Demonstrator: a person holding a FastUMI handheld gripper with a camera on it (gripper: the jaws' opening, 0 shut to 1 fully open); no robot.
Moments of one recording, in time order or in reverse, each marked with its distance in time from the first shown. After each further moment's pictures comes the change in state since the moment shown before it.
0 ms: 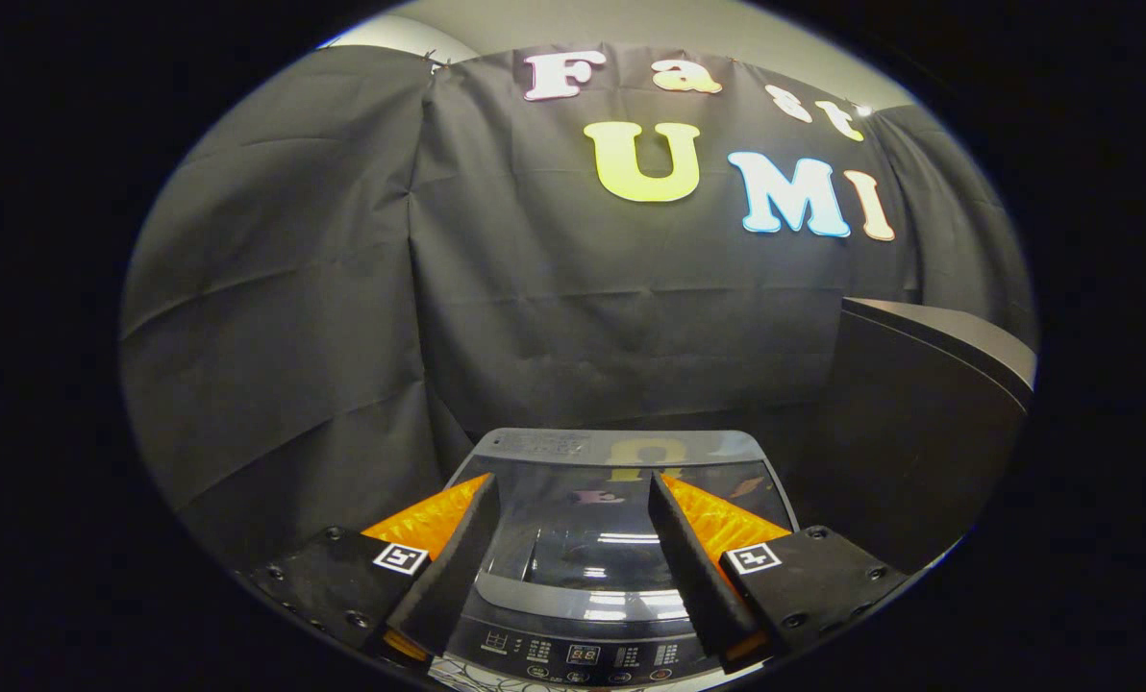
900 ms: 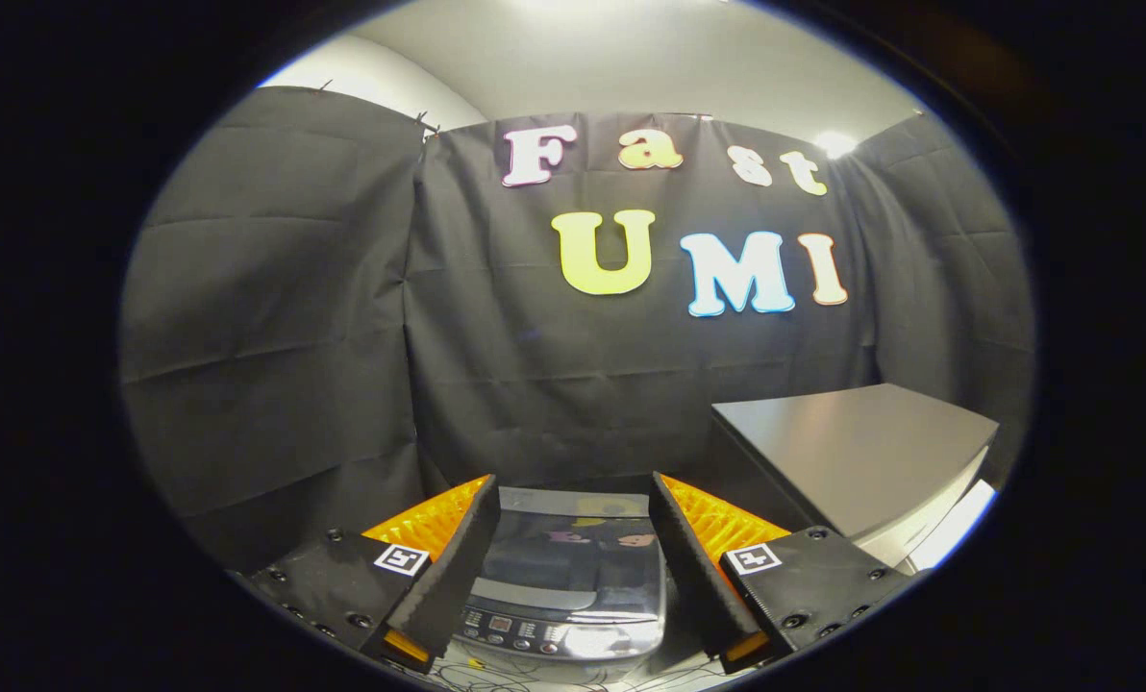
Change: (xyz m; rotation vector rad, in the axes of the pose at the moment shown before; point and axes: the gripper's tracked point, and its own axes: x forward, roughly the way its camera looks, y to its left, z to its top) arm -0.166 -0.108 0.089 -0.023 -0.205 -0.034
